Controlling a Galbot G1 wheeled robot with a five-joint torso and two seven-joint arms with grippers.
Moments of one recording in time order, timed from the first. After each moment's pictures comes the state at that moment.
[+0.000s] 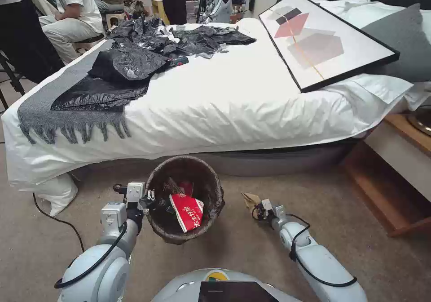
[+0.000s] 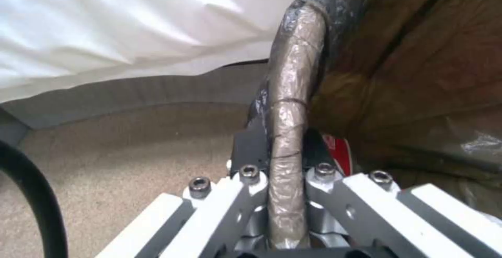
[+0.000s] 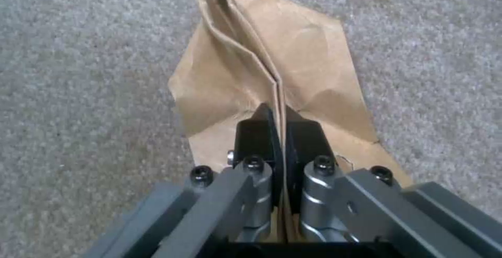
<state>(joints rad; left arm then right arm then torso) 1.72 -1.37 -0.55 -2.50 -0.26 0.70 -0.17 -1.13 1.13 0.20 1.20 0.34 -0.24 -0.12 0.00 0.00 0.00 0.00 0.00</state>
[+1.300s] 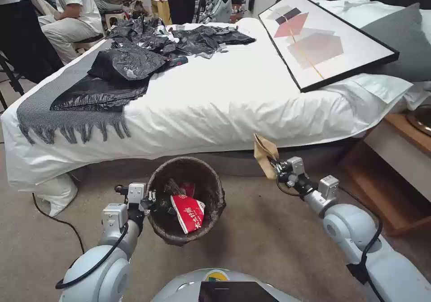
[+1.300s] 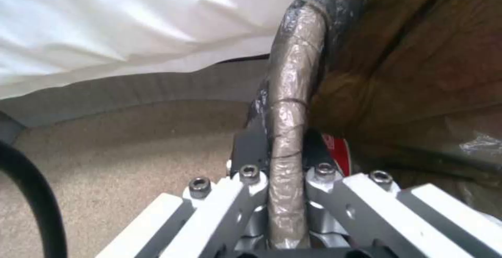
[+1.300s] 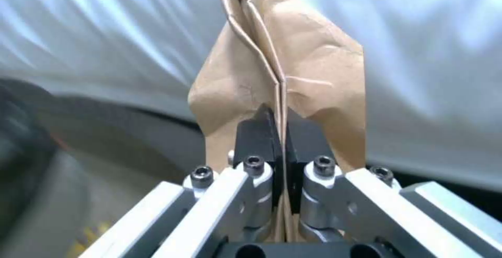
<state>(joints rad) 1.72 -1.37 -0.54 -2.50 -0.26 0.70 -0.17 -1.45 0.94 0.59 2.14 0.55 -0.29 -0.17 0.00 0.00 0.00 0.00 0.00</state>
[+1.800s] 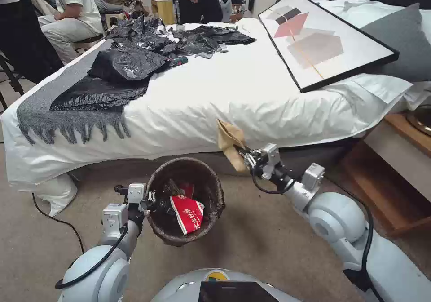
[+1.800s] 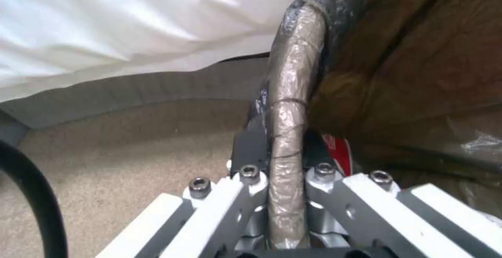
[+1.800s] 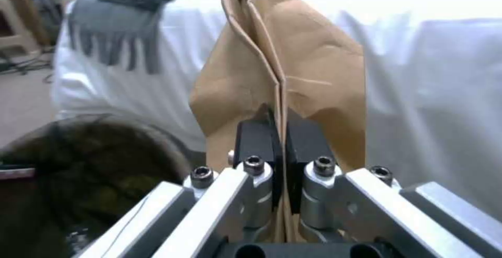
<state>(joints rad) 1.72 -1.35 -0.55 -2.50 -0.26 0.70 -0.17 -1.24 0.88 0.34 2.31 0.65 -0.38 -0.12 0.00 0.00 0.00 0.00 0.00</state>
